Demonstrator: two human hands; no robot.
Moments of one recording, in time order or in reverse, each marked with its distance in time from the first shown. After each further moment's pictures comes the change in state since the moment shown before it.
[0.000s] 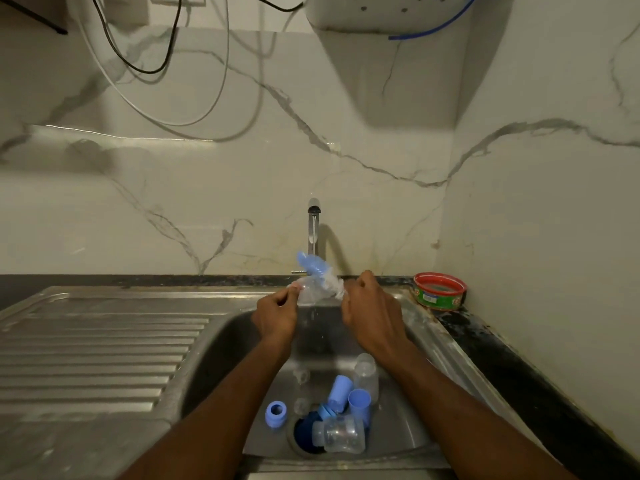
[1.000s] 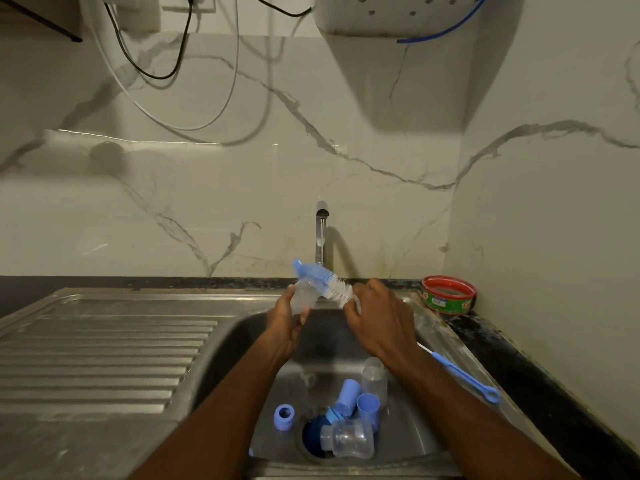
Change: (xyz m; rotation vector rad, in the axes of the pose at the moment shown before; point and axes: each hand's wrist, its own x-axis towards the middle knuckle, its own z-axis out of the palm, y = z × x) left_hand 0.014 0.008 -0.003 -0.691 -0.148 -0.533; right_hand -0.005 0.000 -0.004 0.015 0.069 0.012
